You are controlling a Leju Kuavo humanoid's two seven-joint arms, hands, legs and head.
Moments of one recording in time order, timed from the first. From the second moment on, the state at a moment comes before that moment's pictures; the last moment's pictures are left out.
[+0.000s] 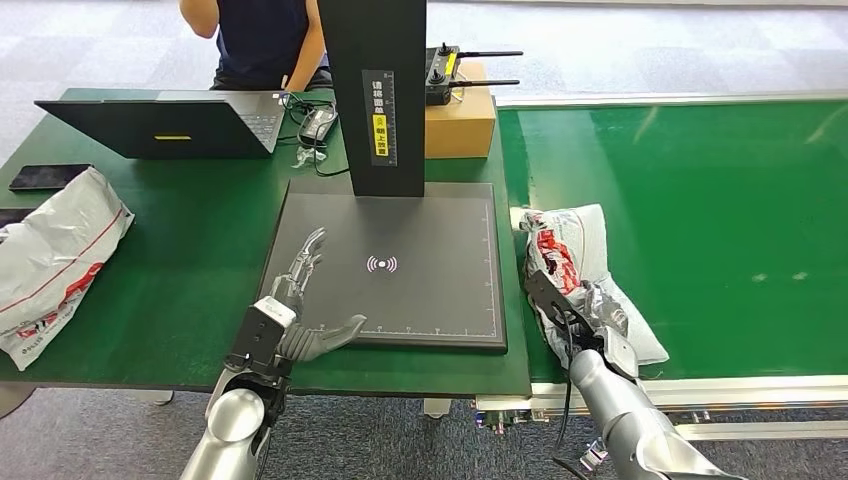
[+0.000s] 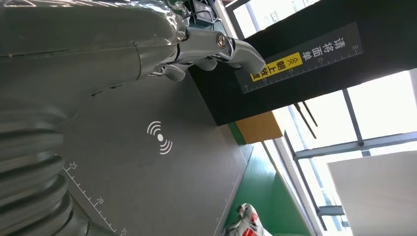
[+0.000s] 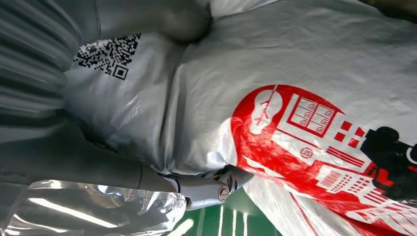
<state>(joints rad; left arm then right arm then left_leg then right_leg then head) -0.13 -0.19 -0.16 -1.22 -0.48 0.04 -0.40 -0.59 -0.02 -0.09 -0.49 1.07 -0.28 0.15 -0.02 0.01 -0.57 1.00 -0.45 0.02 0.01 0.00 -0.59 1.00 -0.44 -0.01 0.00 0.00</state>
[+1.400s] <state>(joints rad) -0.13 -0.19 -0.15 -1.24 -0.51 0.02 -0.43 -0.31 0.03 0.00 -1.20 1.08 -0.60 -0.20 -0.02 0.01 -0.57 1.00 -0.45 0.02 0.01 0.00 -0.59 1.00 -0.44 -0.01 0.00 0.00</state>
